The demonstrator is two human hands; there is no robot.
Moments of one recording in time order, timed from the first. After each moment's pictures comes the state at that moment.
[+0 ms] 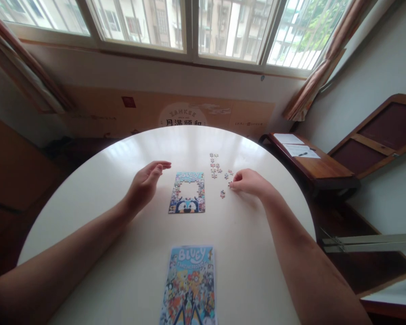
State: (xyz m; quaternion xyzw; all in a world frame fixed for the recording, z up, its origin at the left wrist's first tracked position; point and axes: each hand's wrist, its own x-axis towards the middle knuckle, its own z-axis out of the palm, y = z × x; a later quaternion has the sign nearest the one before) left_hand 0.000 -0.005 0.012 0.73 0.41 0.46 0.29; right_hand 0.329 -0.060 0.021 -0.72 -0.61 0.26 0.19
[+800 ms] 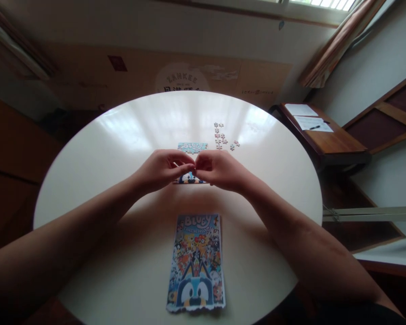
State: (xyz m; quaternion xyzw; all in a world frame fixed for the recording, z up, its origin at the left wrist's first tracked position) left_hand 0.026 -0.046 0.028 0.82 0.32 0.28 0.38; right_hand 0.229 -0.098 0.035 -0.48 -0.71 0.40 0.31
